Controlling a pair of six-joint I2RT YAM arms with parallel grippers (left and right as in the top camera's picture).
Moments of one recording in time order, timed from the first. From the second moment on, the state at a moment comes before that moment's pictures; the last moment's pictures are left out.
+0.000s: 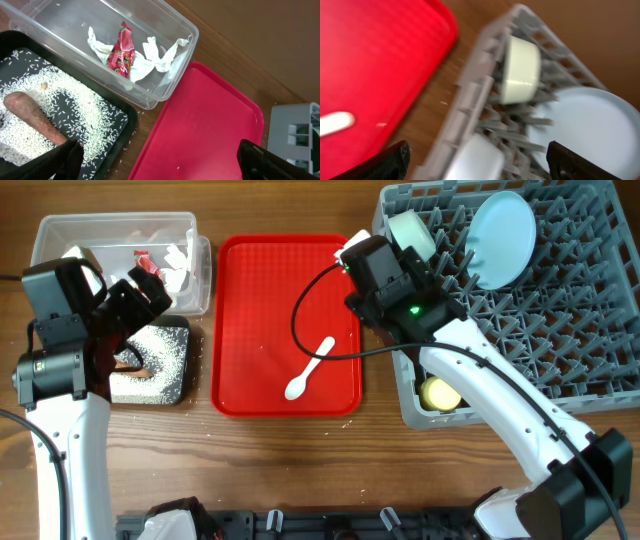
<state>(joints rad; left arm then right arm) 0.22 1.22 1.22 -0.78 0.11 -0.45 0.59 1.63 1.41 -0.71 0.48 -0.26</state>
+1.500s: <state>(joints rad) 0.22 1.22 1.22 -0.78 0.11 -0.45 0.70 2.07 1.42 -0.64 -0.25 0.78</state>
